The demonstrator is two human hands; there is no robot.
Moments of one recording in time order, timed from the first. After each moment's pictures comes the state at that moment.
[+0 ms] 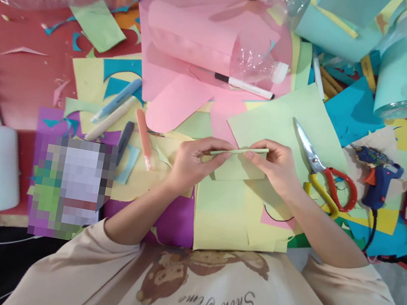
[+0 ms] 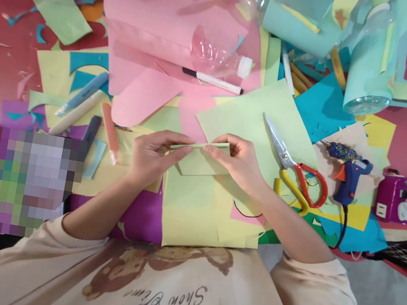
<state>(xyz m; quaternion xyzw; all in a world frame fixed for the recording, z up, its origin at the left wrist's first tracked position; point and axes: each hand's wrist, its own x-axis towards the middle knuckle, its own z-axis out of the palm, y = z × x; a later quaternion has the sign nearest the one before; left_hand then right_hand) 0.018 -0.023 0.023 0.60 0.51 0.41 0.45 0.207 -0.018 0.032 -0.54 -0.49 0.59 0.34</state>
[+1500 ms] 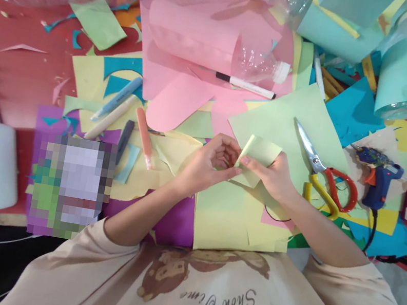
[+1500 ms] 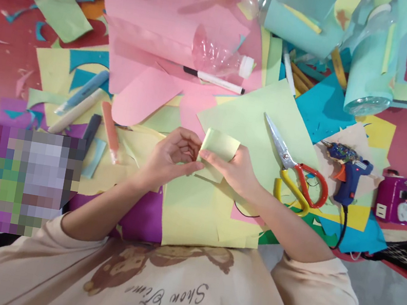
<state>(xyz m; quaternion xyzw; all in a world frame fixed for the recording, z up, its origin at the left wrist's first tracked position) 0.025 -0.027 0.016 0.56 0.41 0.36 0.62 0.198 -0.028 0.032 -0.55 -0.43 0.62 0.36</state>
